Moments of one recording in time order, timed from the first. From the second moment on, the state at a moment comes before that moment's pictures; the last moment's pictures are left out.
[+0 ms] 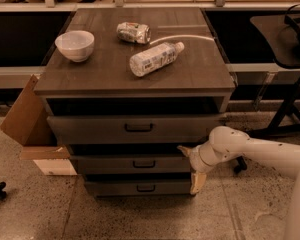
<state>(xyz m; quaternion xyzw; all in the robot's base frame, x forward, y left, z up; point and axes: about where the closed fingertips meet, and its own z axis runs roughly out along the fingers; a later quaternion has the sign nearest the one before) 0.562 -0.150 0.446 -0.77 0.60 0.09 0.22</state>
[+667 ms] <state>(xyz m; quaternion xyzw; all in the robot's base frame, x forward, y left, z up) 0.585 -0.139 0.414 -0.76 0.61 0.08 0.22</state>
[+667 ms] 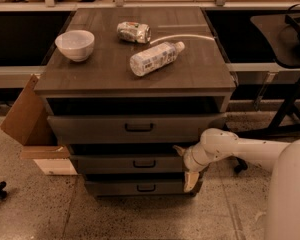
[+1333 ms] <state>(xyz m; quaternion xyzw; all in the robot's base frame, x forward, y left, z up) 0.565 -0.132 0.417 -0.76 0.60 0.06 0.22</state>
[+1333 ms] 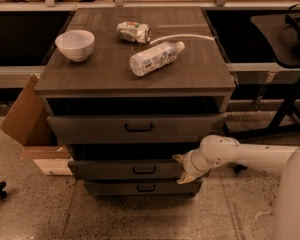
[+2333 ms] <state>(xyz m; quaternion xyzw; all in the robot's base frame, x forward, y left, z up) 0.458 -0.124 0.449 -0.77 0.58 0.10 0.26</state>
